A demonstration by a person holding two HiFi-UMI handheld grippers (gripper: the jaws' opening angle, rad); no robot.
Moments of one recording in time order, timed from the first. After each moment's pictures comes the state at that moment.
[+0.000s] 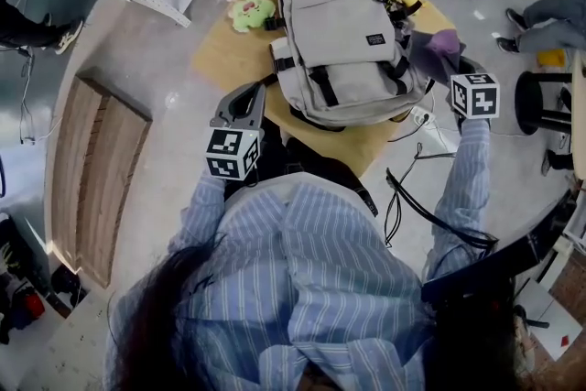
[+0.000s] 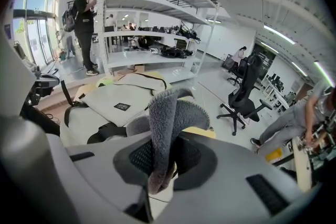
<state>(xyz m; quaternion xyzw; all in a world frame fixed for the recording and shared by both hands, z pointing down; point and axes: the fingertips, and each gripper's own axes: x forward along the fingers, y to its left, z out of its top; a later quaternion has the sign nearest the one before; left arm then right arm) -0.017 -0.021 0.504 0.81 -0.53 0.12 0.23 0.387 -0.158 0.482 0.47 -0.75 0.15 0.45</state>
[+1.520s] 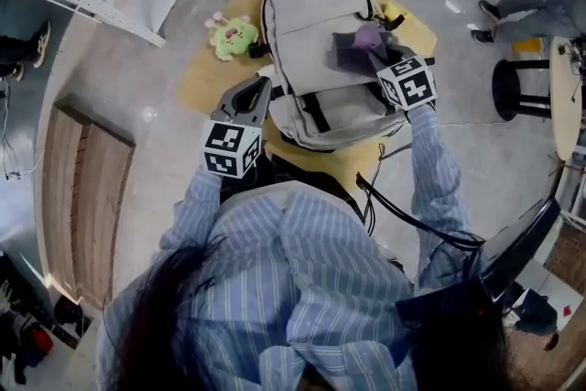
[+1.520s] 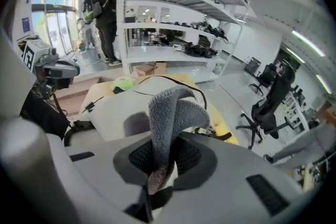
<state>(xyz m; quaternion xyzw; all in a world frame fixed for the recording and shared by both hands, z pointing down) 0.001 -0.106 0.485 0.86 -0.45 0.08 0.23 0.232 -0.195 0.518 0.37 -0.78 0.13 0.48</state>
